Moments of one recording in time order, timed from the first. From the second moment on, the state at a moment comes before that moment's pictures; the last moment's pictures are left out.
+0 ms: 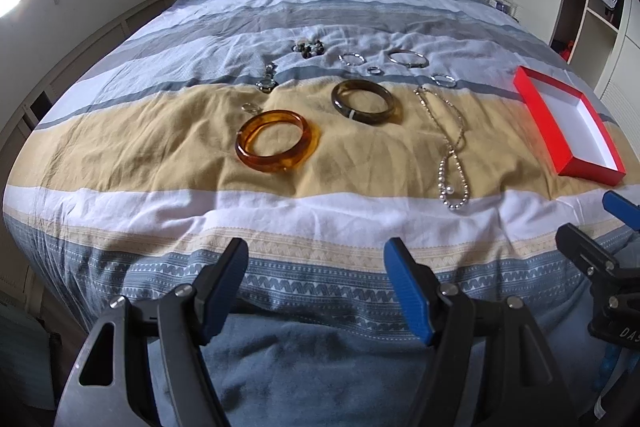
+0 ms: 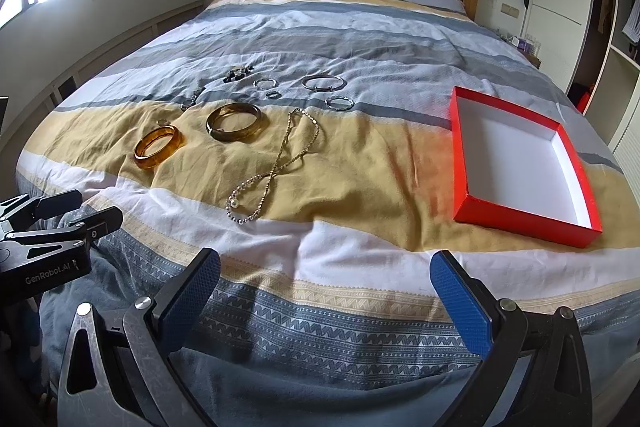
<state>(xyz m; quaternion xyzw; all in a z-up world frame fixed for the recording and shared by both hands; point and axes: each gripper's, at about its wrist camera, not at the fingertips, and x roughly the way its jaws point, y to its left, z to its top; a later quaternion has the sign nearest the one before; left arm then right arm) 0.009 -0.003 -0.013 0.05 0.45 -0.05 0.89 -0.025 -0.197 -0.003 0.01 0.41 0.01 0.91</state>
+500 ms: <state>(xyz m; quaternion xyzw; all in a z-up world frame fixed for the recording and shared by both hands) 0.010 -0.003 -0.013 0.05 0.45 -0.06 0.89 -0.026 -0.200 -0.004 0.01 0.42 0.00 0.91</state>
